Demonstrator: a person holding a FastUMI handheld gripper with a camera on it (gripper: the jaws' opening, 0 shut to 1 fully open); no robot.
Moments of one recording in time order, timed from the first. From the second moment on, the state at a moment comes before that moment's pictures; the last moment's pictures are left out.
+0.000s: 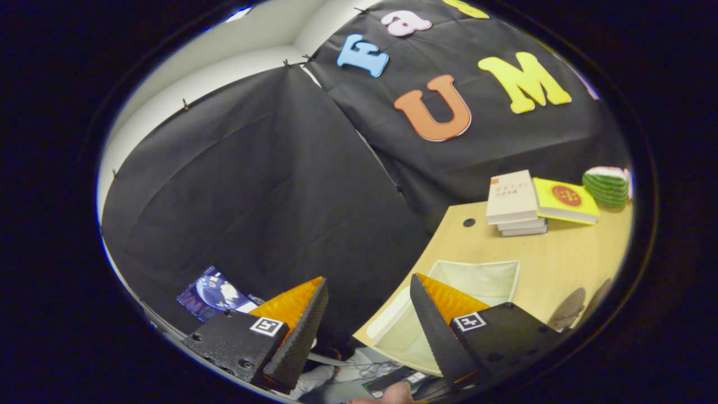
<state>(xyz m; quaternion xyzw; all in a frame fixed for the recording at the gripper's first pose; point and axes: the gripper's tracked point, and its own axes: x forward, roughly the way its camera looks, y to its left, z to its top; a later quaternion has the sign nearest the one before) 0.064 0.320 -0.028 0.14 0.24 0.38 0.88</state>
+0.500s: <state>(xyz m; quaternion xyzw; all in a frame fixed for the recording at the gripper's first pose) 0.069 0.168 -0.022 0.00 0.17 0.20 0.97</state>
